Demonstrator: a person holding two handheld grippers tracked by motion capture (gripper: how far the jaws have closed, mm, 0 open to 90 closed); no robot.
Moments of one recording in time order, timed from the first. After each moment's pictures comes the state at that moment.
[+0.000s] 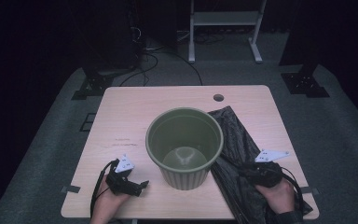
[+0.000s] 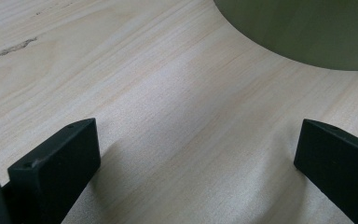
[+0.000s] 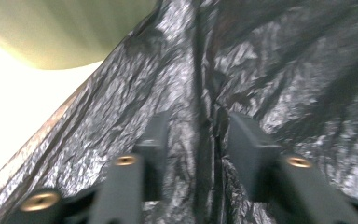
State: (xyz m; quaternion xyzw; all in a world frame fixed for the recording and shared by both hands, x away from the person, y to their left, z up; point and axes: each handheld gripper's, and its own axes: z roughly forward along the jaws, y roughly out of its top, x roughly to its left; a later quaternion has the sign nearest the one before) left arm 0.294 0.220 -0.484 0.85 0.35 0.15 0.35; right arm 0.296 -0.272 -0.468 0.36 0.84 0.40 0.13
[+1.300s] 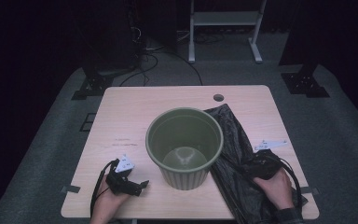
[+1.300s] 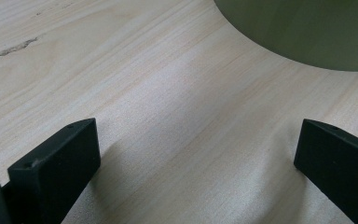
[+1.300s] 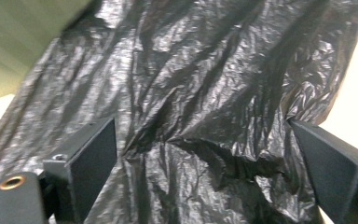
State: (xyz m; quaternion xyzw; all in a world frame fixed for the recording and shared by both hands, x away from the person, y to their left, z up) left arm 0.294 0.220 -0.484 0.85 0.35 0.15 0.35; right arm 0.332 -0.278 -0.478 0.43 0.81 0.37 0.09
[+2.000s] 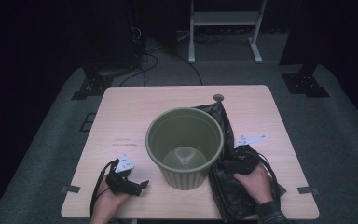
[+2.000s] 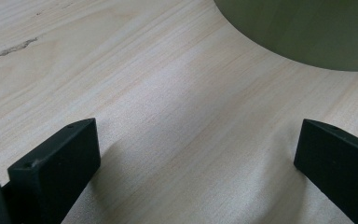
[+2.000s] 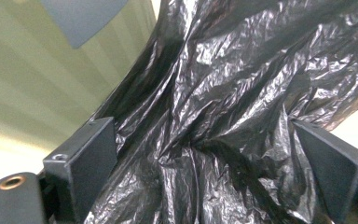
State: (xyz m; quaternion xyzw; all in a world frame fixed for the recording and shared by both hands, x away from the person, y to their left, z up) left arm 0.294 0.220 -0.484 0.85 0.35 0.15 0.35; right arm 0.348 -0.216 -0.472 0.40 0.82 0.40 0.07
